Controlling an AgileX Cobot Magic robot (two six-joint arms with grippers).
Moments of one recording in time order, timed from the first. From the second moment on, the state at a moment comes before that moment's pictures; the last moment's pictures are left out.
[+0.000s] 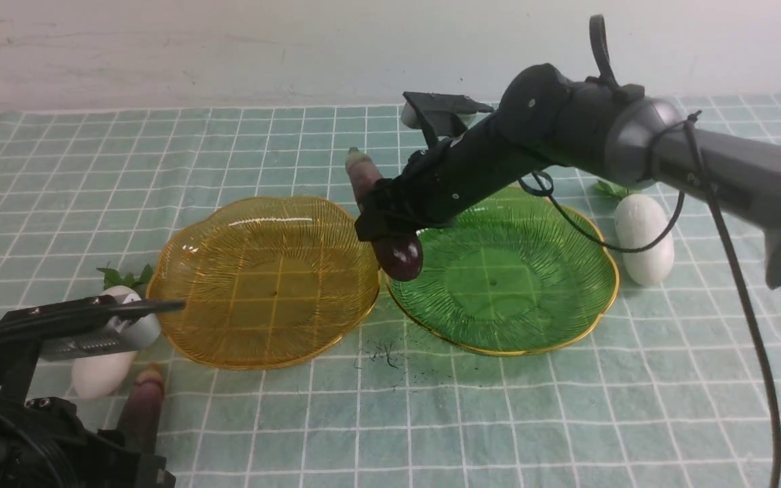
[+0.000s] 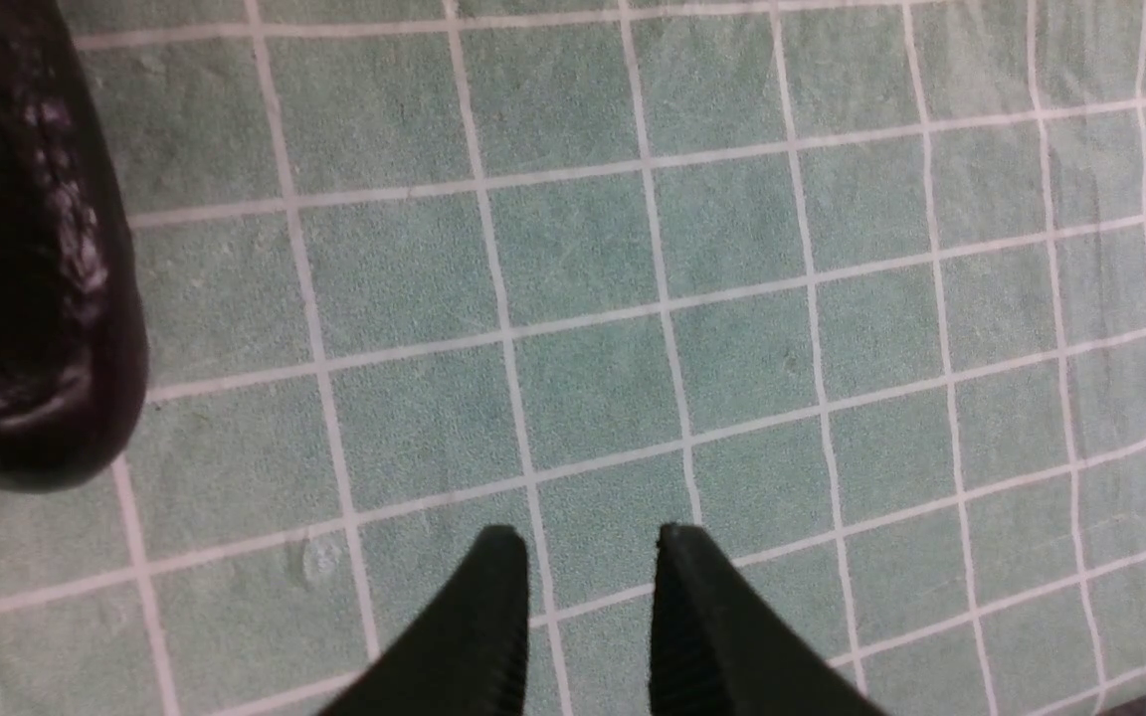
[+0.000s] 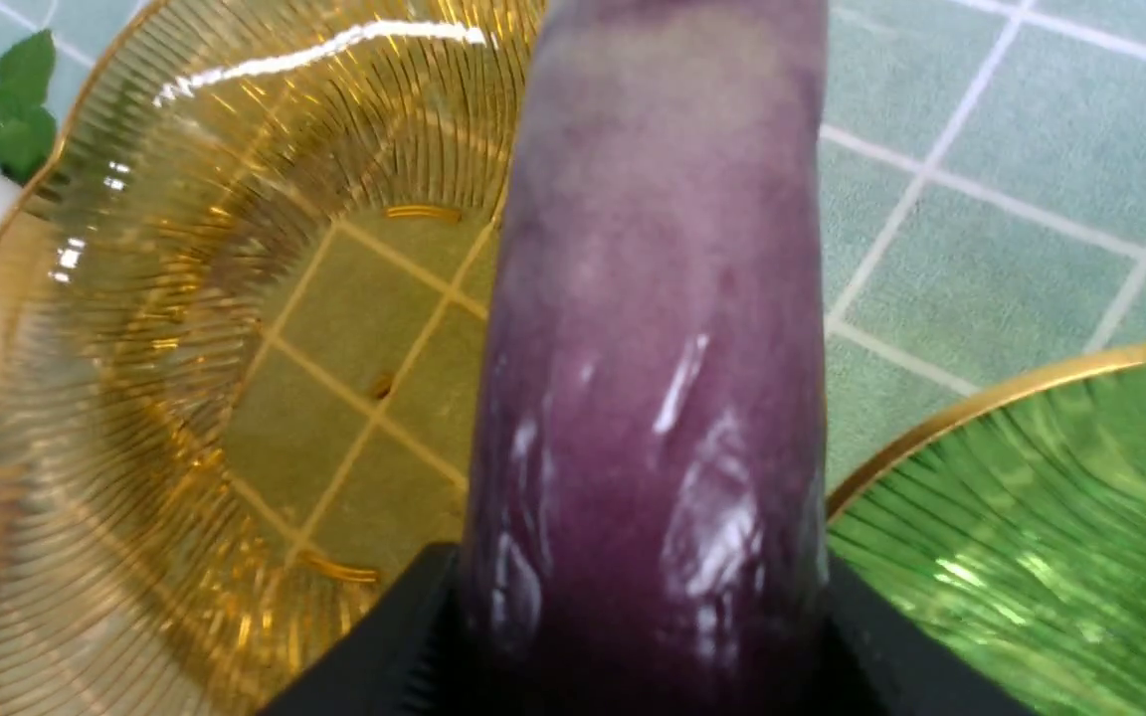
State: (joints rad) right arm 0.46 2.26 -1.91 0.69 0.83 -0.43; left arm -0.08 0.98 -0.61 -0.46 0.96 0.20
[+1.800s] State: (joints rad) right arm 0.04 2.38 -2.12 0.10 1.24 0.07; left arm -0.08 0.98 -0.61 -0.46 0.96 0.20
